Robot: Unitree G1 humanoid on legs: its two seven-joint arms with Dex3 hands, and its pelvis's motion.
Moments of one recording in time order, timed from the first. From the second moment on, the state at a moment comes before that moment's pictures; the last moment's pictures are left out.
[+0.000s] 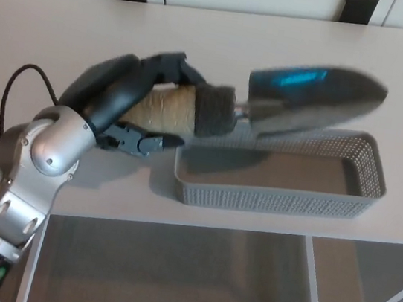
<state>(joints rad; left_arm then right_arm) -0.42 0.42 -0.27 0.11 0.40 0.15 -0.25 0.32 -0.35 -0.04 0.26 0.08 0.03 0.42</state>
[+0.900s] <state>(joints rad) -0.60 0.41 -0.36 0.30 0.45 0.28 -0.33 0.31 -0.37 -0.02 0.25 0.07 0.02 0.42</state>
